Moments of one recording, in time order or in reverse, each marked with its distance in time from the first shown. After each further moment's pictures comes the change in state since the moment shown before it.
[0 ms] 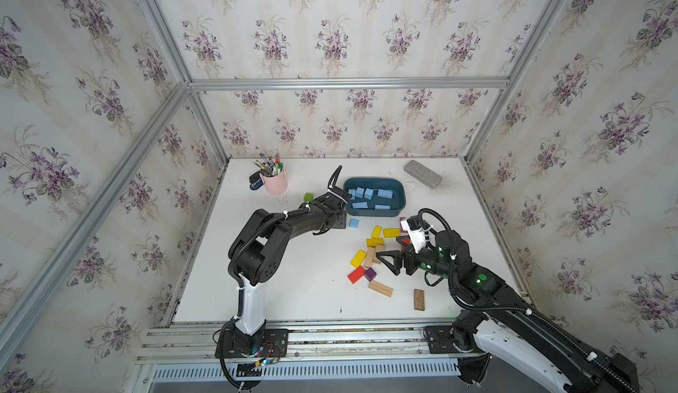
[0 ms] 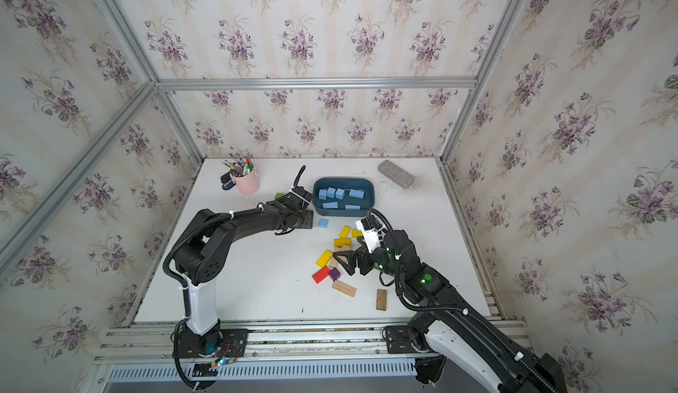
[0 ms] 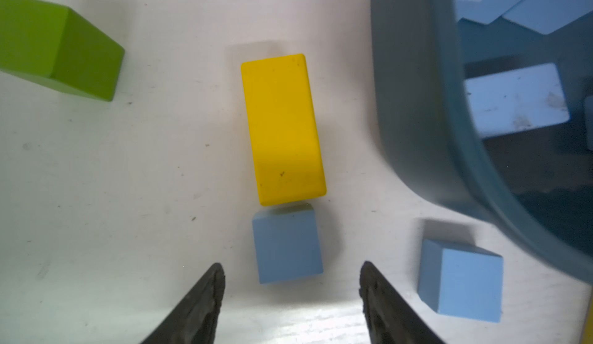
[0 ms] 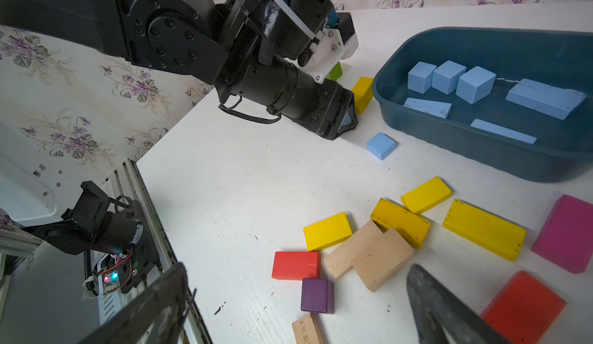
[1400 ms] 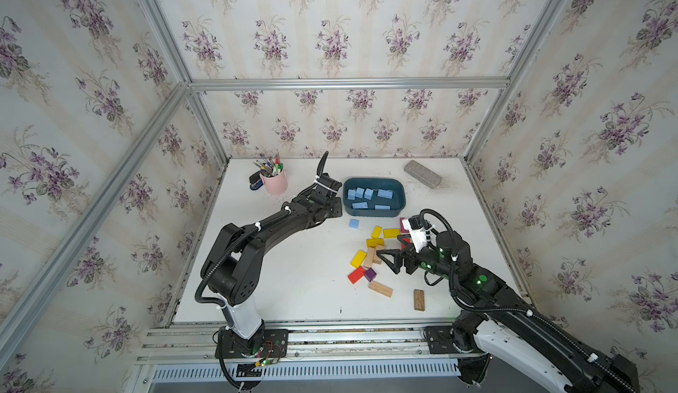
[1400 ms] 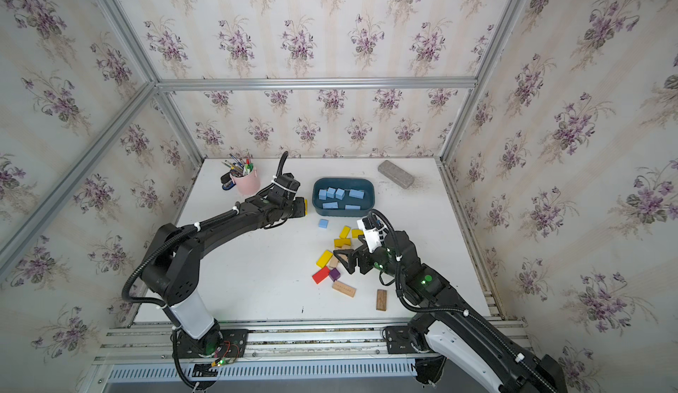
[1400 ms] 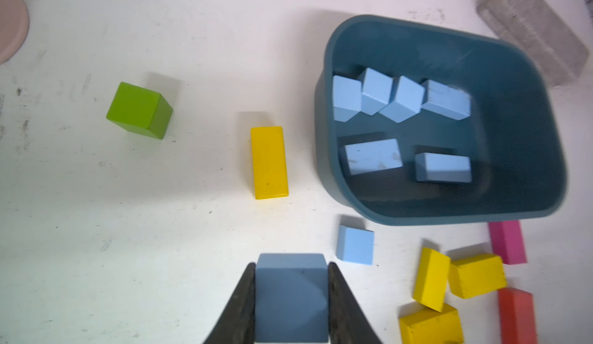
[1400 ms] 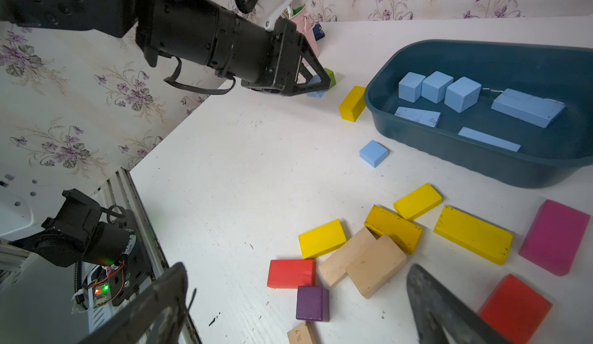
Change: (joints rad) left arm 0.016 -0.249 -0.024 -0.006 0.104 -0.073; right arm 0.005 -0.018 -0.004 0.014 0.042 0.007
